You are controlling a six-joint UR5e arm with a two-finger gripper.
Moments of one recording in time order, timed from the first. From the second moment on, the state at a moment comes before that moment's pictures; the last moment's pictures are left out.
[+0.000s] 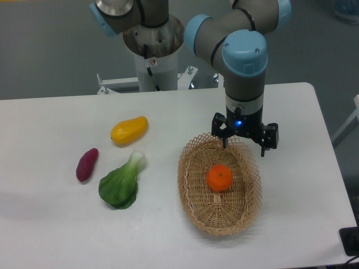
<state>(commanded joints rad) 2.56 -1.82 -1.63 -1.03 1.59 0.96</state>
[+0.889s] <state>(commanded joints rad) 2.55 -1.87 -1.73 -0.92 1.59 0.95</state>
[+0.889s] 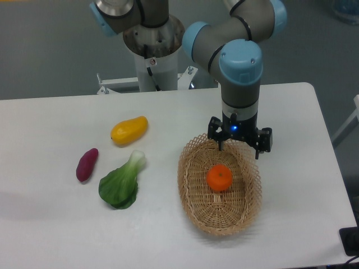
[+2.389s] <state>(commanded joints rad) 2.50 -2.03 -1.78 -0.79 1.60 0.85</state>
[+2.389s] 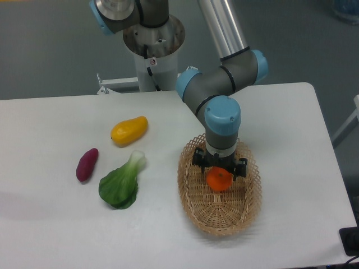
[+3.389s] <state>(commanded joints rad) 2.50 -2.03 -1.78 -0.79 1.60 0.85</state>
